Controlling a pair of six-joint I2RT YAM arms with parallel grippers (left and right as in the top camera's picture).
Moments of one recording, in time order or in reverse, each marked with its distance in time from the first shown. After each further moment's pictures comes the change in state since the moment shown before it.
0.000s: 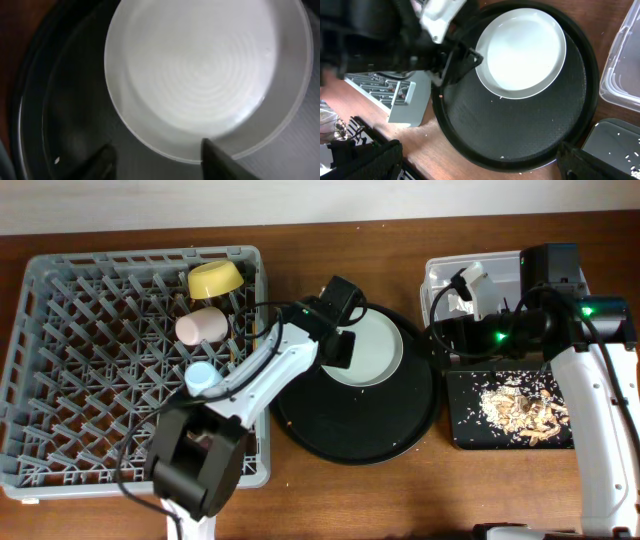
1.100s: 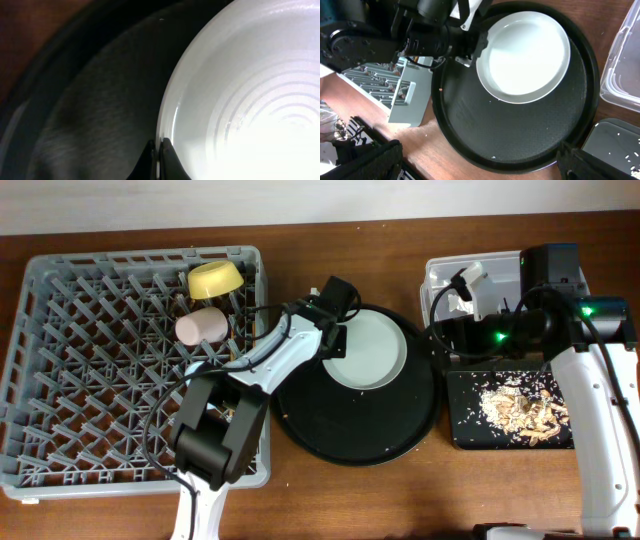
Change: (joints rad) left arm 0.048 0.178 0.066 0.064 -0.072 -0.101; right arm 0.000 0.000 0.000 0.001 0.000 0.000
